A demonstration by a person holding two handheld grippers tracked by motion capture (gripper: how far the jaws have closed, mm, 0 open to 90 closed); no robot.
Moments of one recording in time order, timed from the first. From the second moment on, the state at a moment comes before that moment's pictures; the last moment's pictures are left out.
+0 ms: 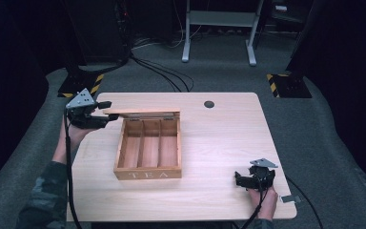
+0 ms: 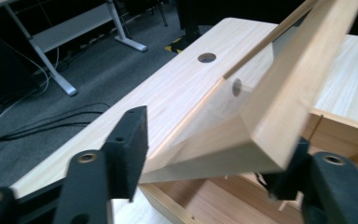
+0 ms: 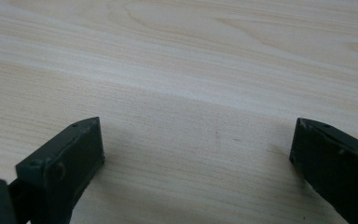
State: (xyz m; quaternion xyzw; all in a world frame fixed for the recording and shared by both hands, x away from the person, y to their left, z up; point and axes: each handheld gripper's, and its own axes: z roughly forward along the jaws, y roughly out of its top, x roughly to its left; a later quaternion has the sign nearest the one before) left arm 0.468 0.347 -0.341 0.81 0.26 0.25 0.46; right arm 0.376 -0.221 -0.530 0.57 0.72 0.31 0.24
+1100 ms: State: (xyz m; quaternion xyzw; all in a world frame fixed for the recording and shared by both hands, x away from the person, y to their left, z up) left arm 0.406 0.342 -0.423 0.80 0.30 0.22 0.48; right arm 0.375 -0.220 -0.530 0.57 0.72 0.31 0.24
